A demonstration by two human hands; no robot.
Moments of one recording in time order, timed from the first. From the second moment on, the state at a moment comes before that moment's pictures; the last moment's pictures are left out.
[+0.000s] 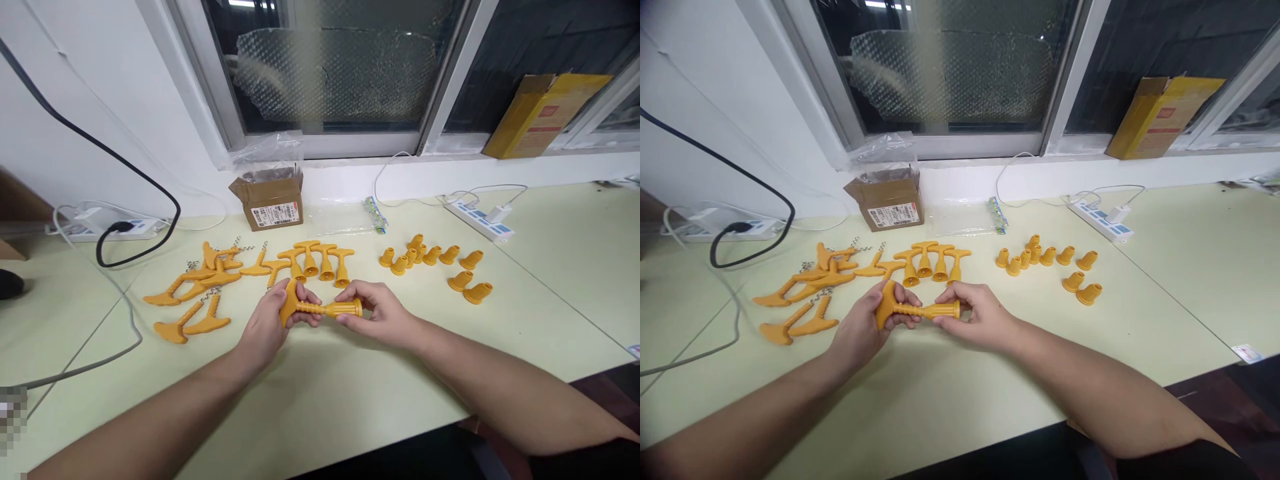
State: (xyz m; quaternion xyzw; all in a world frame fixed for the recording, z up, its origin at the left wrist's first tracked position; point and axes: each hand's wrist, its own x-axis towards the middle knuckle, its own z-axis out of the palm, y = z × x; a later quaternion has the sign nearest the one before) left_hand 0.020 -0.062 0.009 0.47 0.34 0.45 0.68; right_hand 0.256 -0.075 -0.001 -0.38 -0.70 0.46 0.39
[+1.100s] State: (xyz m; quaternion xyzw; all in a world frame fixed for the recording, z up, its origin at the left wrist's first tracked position) left_hand 0.022 -0.069 0.005 0.60 0.38 0.48 0.51; right_hand 0.256 -0.078 0.003 -0.34 -0.74 0.37 0.45
